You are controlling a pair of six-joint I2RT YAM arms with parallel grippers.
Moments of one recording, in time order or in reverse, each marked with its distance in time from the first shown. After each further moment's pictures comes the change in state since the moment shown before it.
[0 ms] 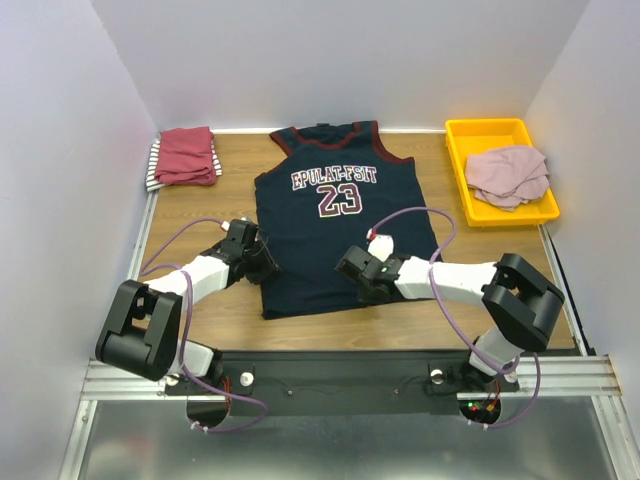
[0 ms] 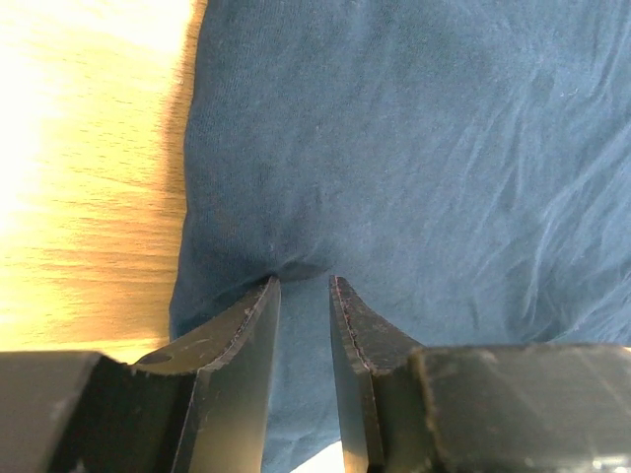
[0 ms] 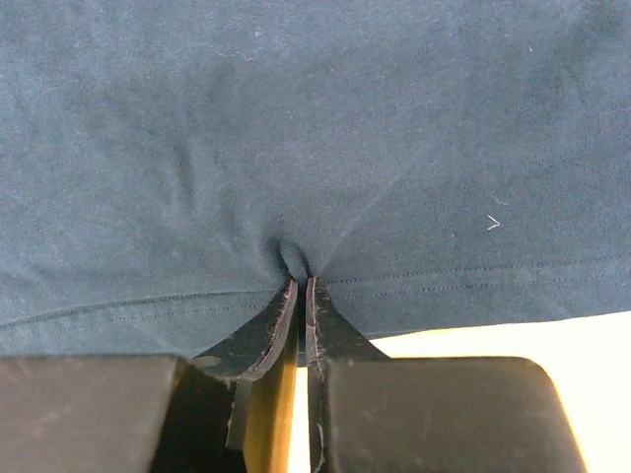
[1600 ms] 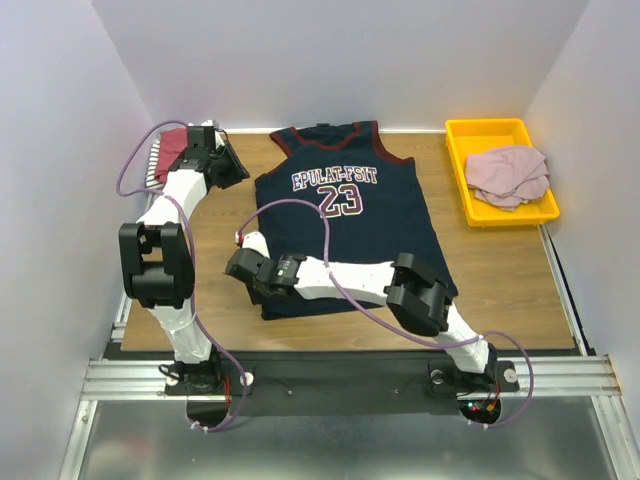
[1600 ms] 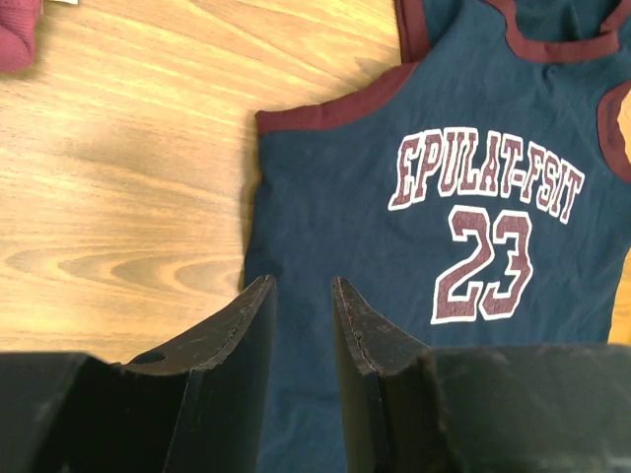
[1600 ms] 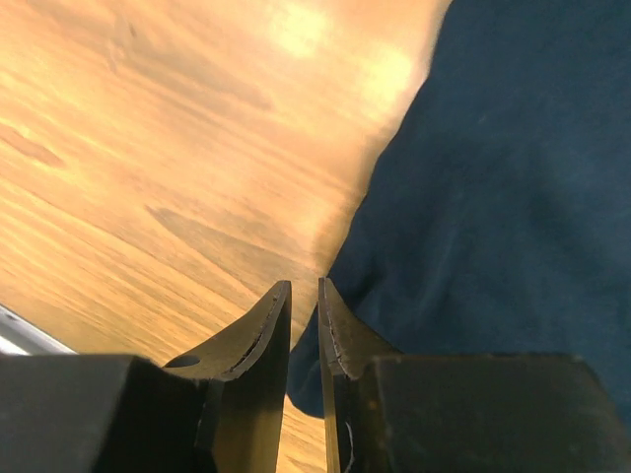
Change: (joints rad) left arm 0.315 0.441 0.861 -0.190 0.072 0.320; right arm 0.268 0.607 0.922 0.005 -0.114 -0.309
